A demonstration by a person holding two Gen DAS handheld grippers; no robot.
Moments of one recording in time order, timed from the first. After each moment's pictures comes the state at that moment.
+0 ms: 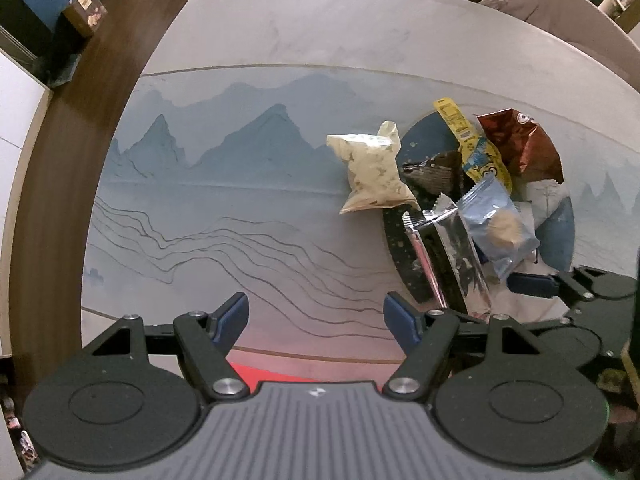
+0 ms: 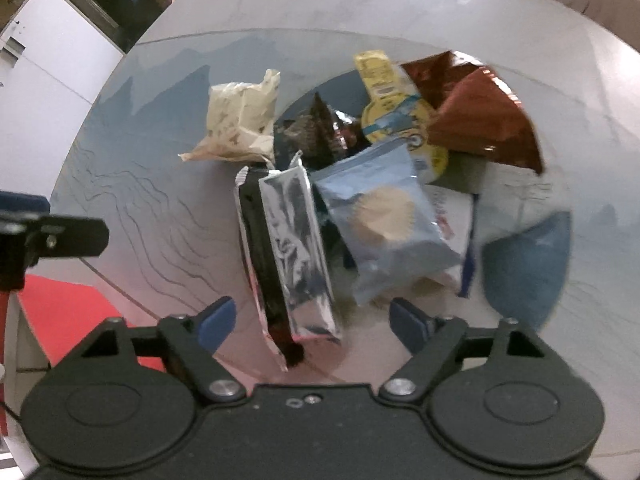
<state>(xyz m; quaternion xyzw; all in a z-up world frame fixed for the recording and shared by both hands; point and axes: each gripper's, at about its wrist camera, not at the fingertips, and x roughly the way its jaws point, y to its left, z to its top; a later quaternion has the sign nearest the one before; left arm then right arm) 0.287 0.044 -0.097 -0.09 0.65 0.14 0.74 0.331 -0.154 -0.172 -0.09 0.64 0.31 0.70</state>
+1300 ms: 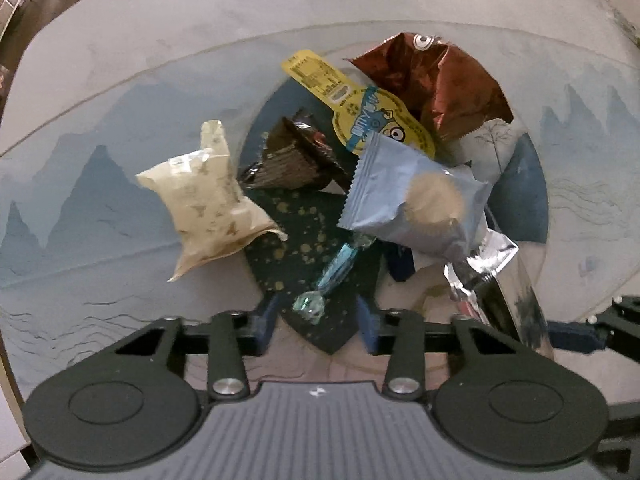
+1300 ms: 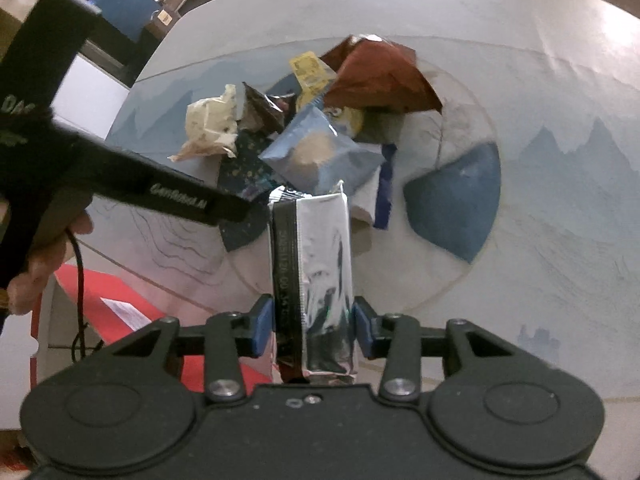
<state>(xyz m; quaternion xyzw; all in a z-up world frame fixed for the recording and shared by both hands) 0.360 -0.028 -0.174 -0.02 0.70 0.00 0.72 0.326 -0.240 -0.158 -0.01 0.64 0.31 0.71</state>
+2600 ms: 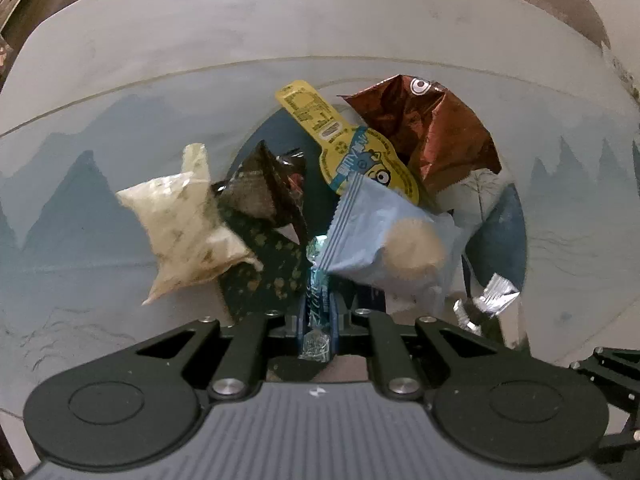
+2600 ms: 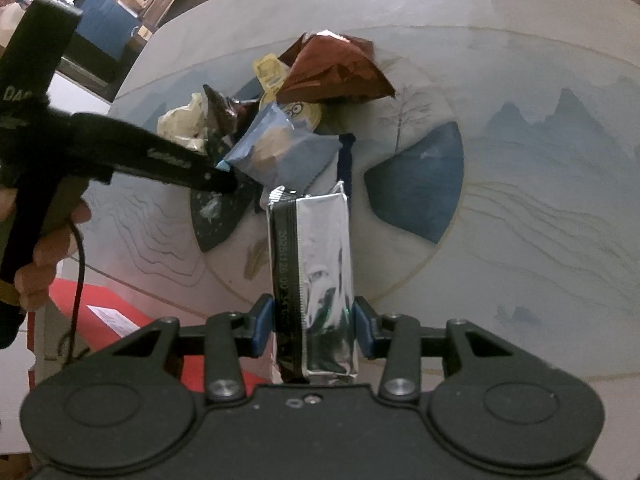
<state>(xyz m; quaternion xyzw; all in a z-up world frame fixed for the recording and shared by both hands) 0.361 -0.021 -0.160 -0.08 0.66 0.01 0.74 0.323 -0.259 -0.157 0.02 0.64 0.28 0.71</state>
